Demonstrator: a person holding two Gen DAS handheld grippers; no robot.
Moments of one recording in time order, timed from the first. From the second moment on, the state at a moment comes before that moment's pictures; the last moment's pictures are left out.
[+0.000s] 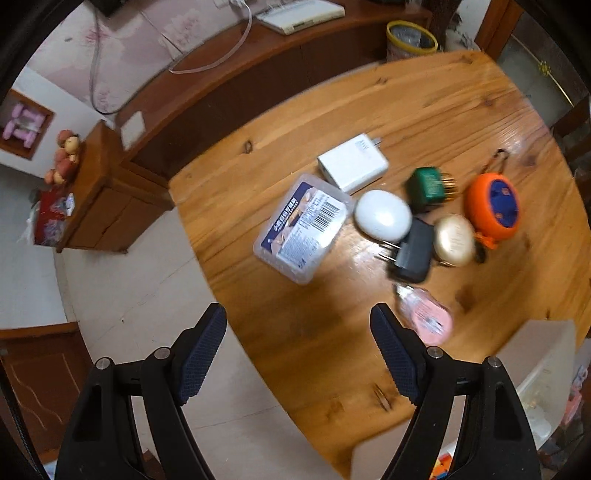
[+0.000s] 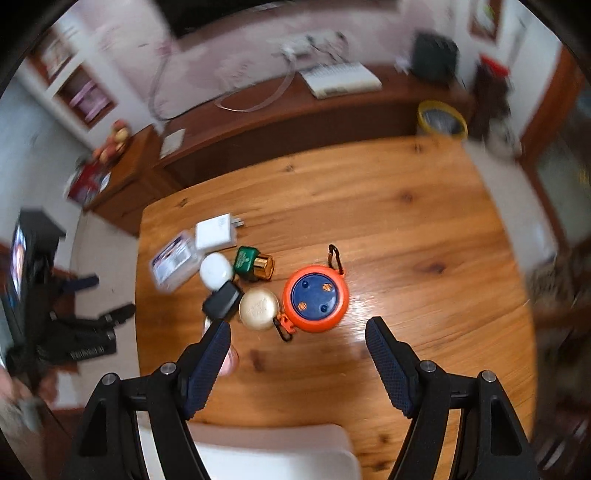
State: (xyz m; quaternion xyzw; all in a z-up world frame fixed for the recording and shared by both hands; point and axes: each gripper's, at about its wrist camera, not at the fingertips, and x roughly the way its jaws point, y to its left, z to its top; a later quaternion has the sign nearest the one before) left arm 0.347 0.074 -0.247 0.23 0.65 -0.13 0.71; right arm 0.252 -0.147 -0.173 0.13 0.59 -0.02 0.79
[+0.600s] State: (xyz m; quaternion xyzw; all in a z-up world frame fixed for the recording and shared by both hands) left arm 0.408 0.060 -0.324 0.23 0.69 -0.15 0.67; right arm 0.297 -0.161 -0.288 0.20 0.65 -0.10 0.73
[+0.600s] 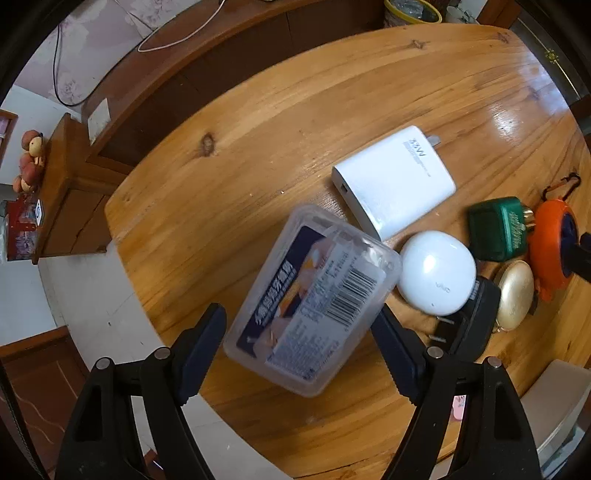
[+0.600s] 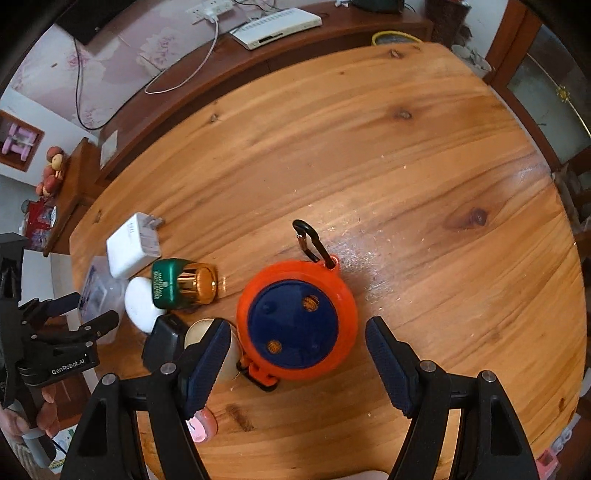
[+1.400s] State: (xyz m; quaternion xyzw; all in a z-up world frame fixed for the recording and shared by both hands) left arm 0.409 0.069 -0.333 0.17 0.69 -0.09 0.70; right arm 0.320 -0.145 -0.328 0.16 0.69 -0.14 0.69
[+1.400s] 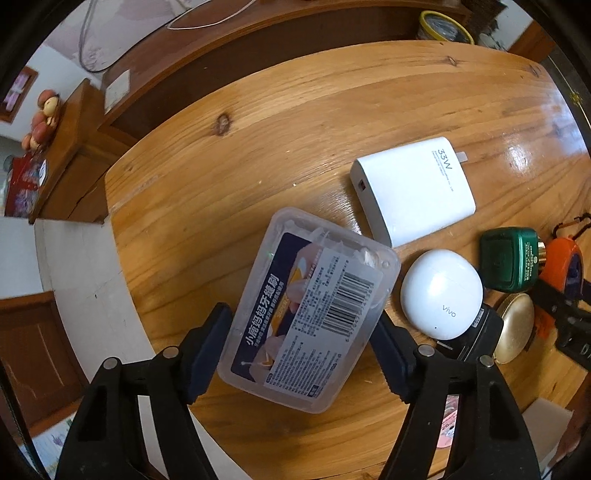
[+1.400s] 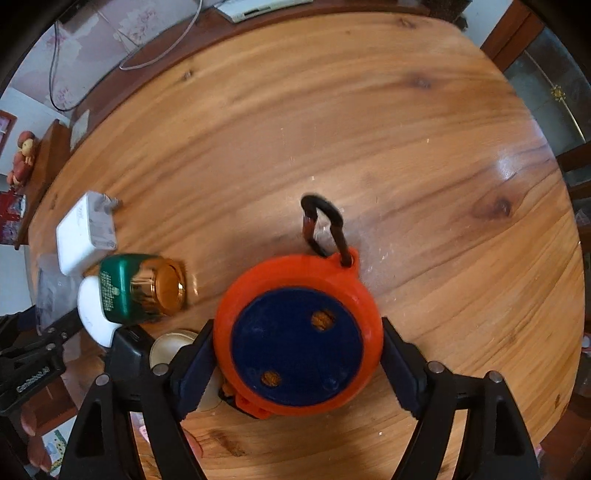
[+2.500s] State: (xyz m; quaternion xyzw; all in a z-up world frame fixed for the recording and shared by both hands) left arm 0.217 0.074 -0.130 0.01 0.63 -0.11 0.76; right arm 0.168 -0.128 -0.149 0.12 0.60 0.04 0.79
